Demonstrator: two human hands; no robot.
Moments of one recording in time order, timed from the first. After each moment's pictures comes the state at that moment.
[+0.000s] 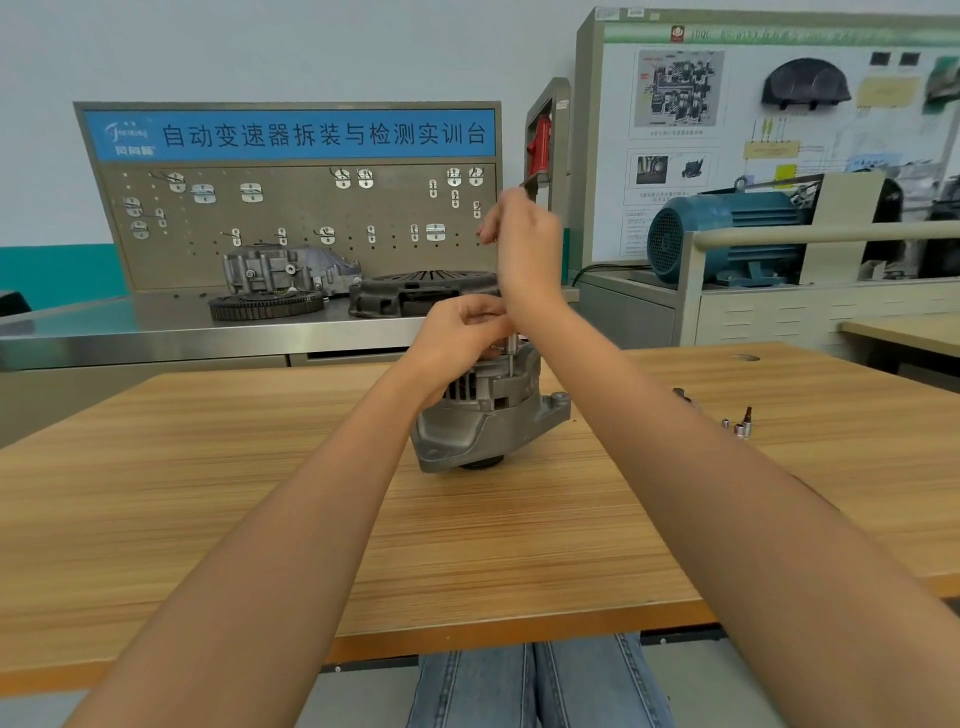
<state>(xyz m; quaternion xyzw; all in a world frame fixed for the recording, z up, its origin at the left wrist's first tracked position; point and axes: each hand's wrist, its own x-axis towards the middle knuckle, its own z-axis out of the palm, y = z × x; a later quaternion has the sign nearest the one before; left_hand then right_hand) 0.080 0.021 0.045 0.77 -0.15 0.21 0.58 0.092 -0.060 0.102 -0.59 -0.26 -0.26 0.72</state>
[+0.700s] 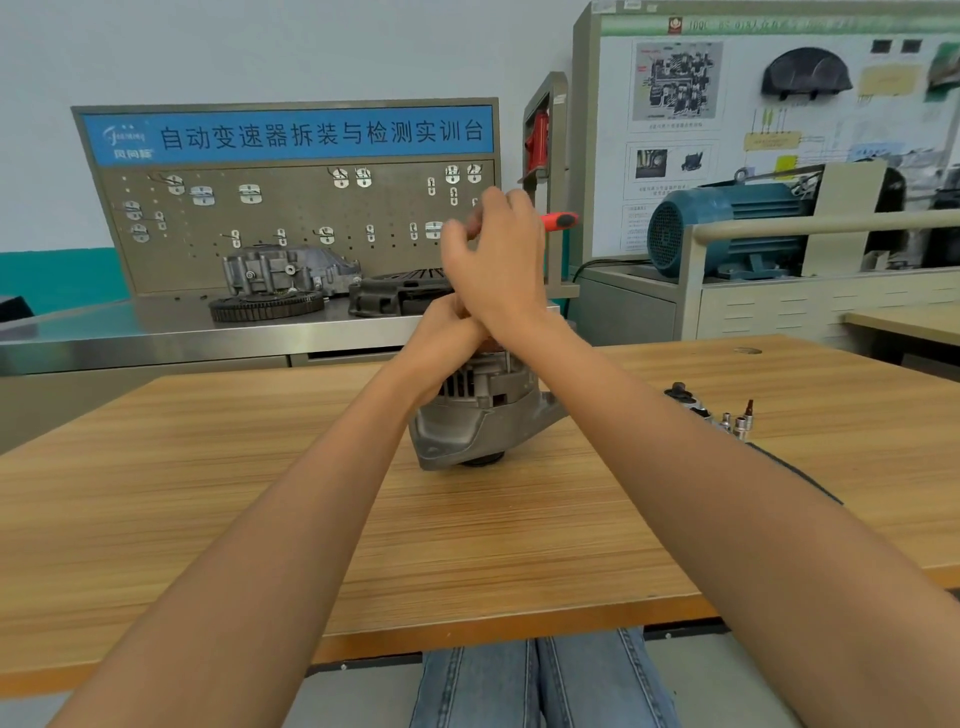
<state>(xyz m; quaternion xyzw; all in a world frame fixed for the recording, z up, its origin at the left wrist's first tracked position) 0.081 0.024 0.047 0.78 -0.15 0.23 0.56 0.093 -0.051 0.092 -0.73 -0.26 -0.44 0.44</state>
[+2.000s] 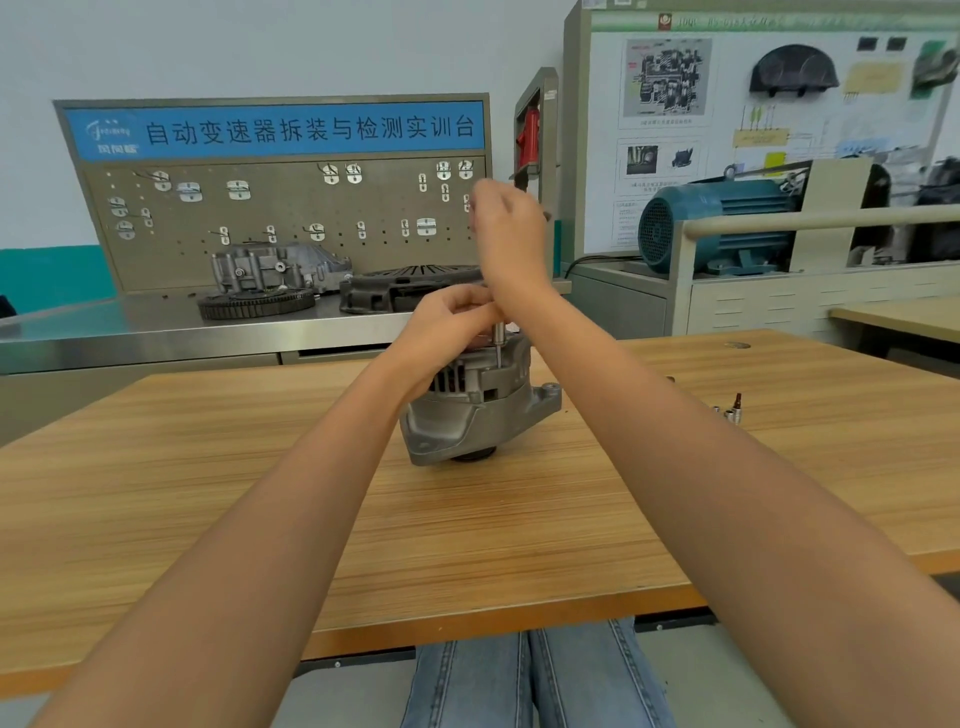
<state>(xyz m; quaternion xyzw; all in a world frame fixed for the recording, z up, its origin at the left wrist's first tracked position) 0.079 0.020 0.049 0.79 -0.14 0.20 0.57 0.093 -0.061 0.104 -0.62 -0.27 -0.28 0.68</state>
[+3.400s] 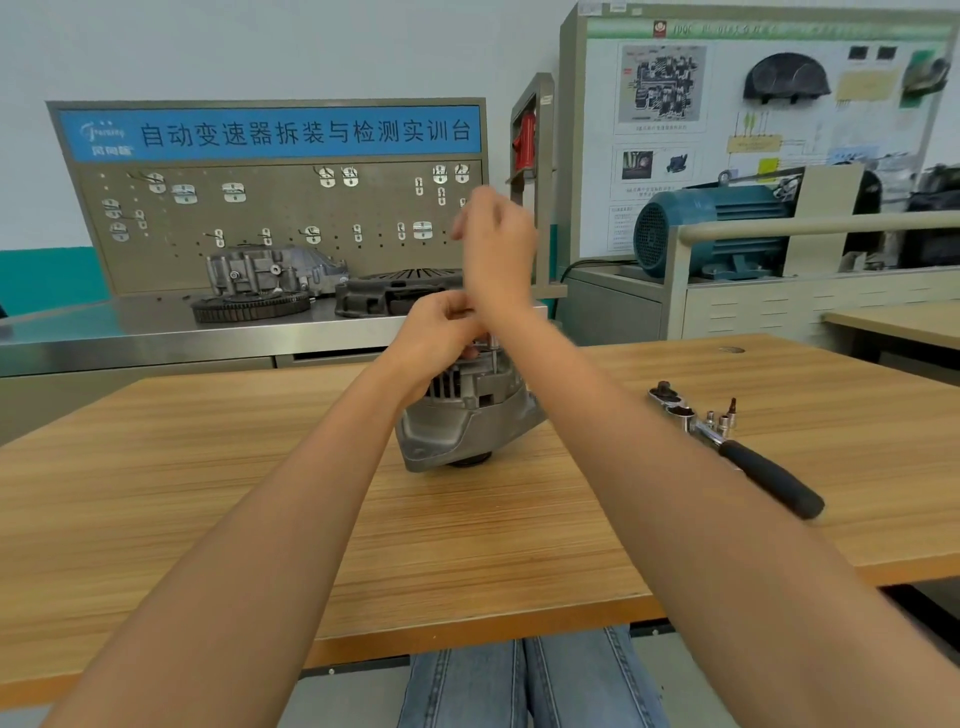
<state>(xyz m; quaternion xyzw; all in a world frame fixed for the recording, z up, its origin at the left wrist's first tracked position) 0.079 0.020 0.048 0.79 -0.12 0.22 0.55 0.088 -0.054 0.097 -0.63 -0.24 -0.34 0.66</state>
